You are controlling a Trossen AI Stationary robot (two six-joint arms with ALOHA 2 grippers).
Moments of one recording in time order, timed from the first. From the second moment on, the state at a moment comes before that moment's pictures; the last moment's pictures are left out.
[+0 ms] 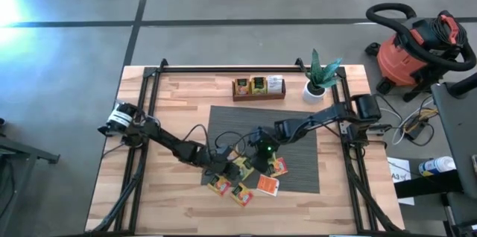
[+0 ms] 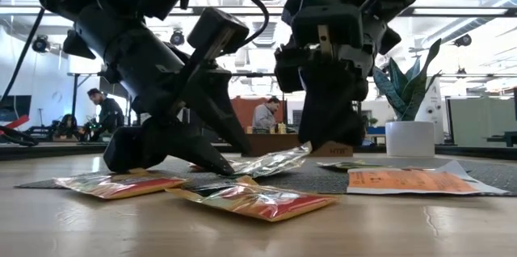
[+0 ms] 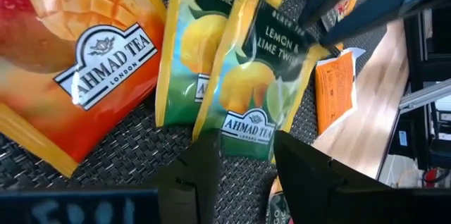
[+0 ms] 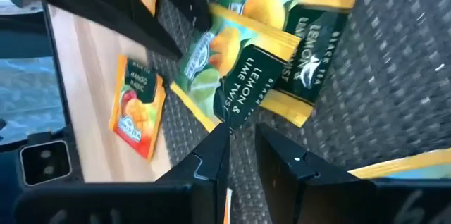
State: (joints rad) left arm -0.32 1.83 0.81 0.31 -0.12 -1.38; right arm 0.08 1.86 1.00 -0.09 -0.41 0.71
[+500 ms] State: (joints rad) left arm -0.32 1.83 0.80 0.31 -0.13 -1.36; right arm 0.07 1.86 1.01 -0.08 -0.42 0.77
